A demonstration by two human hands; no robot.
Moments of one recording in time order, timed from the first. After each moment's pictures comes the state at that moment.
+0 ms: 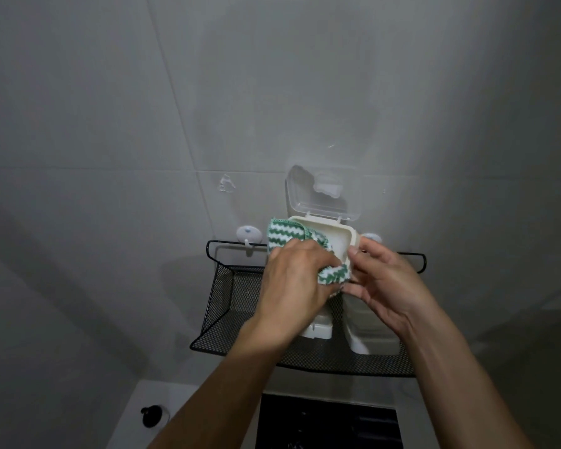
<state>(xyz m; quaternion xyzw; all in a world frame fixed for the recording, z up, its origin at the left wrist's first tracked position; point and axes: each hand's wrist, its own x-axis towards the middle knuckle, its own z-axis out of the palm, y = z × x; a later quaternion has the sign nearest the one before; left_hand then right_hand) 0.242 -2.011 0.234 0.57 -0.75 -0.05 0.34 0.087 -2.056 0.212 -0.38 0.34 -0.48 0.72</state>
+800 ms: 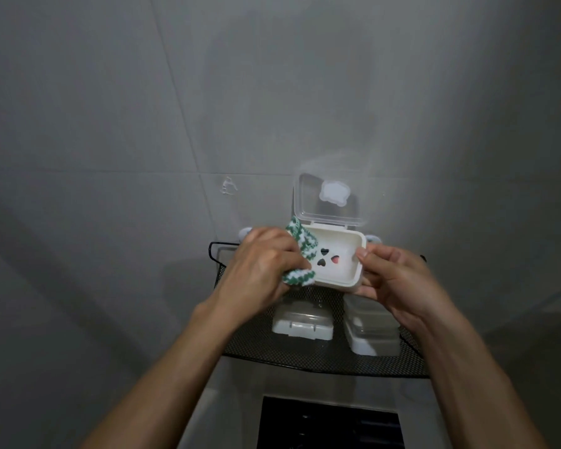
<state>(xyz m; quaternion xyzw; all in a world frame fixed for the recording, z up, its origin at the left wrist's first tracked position) 0.298 -2.017 0.240 0.48 -0.83 0.06 0.26 0.077 -2.048 0.227 -0.41 0.41 -0.46 0.67</state>
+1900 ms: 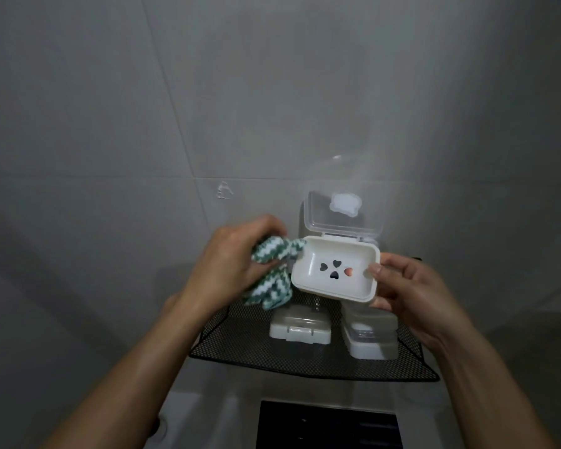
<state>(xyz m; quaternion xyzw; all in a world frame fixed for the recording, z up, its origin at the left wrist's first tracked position) 0.321 -2.016 0.269 0.51 -0.78 -0.03 0.36 0.054 -2.042 0.215 -0.42 0.41 -0.48 0.66</state>
